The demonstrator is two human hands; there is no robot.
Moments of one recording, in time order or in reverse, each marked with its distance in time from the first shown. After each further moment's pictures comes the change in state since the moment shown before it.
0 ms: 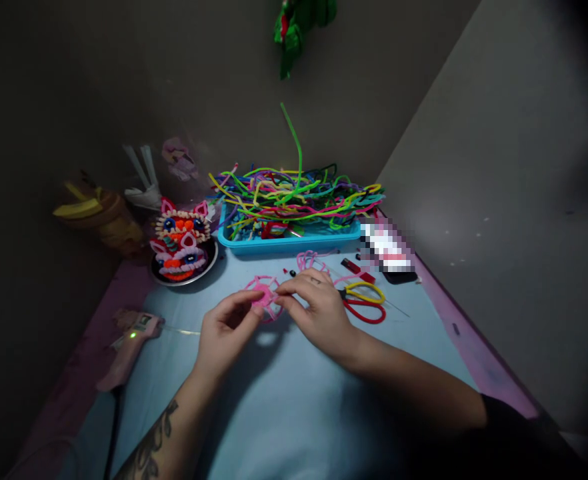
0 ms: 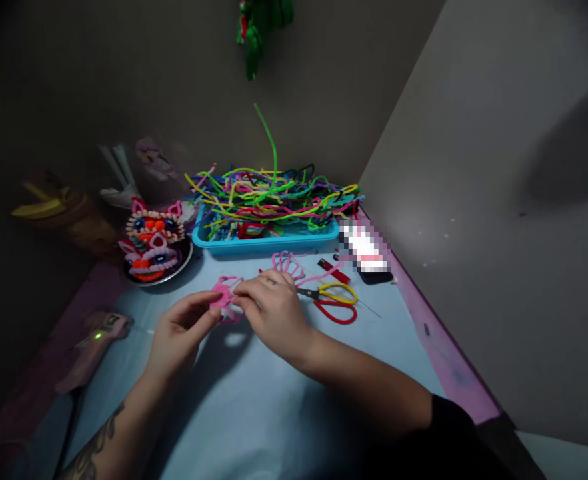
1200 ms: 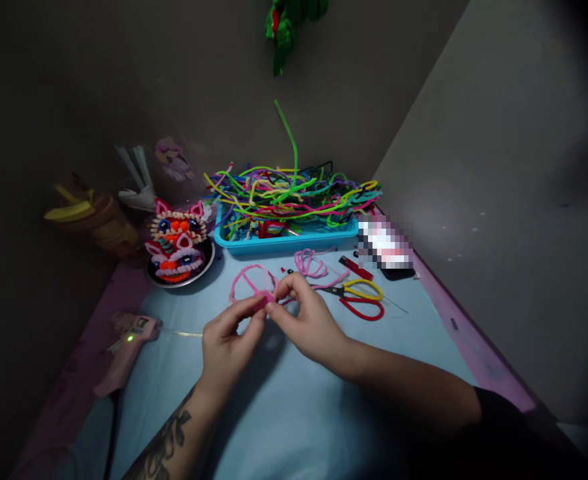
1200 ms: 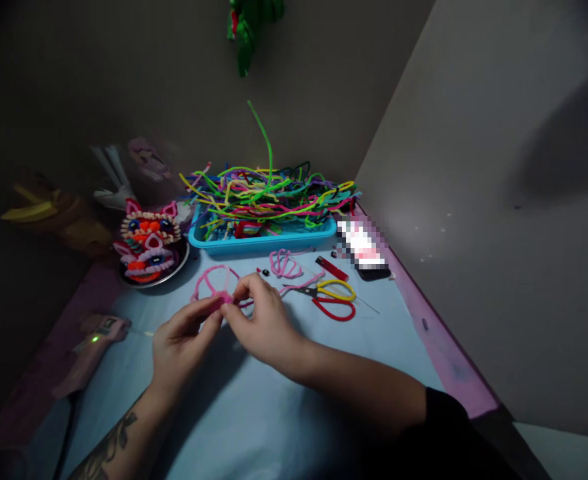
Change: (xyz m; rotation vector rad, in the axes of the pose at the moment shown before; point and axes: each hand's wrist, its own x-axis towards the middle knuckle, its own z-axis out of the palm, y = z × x) left_hand -0.011 -0.006 0.005 0.281 0.054 0.365; right_hand -0.005 -0.017 0.014 0.435 -0.035 0.422
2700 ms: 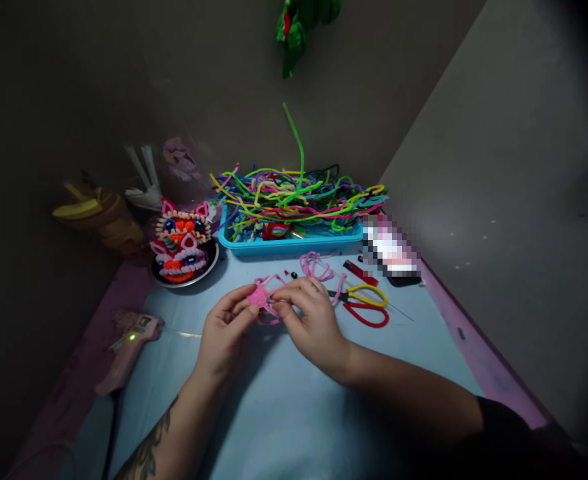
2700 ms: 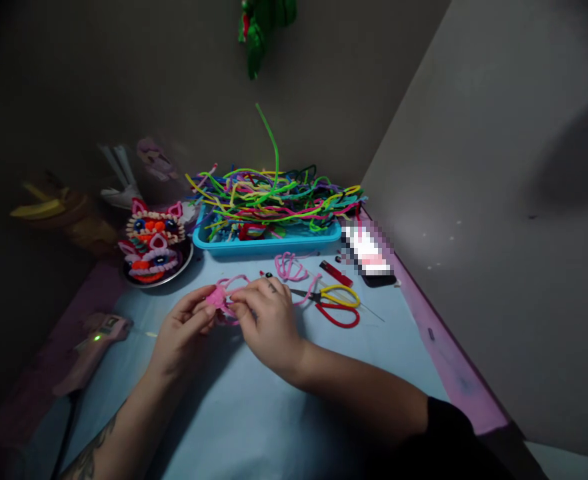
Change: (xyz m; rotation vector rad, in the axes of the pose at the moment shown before) left_hand 0.016 0.000 0.001 -0.671 0.070 -0.650; right_hand 0.000 0.016 0.000 -0.392 0.097 -0.313
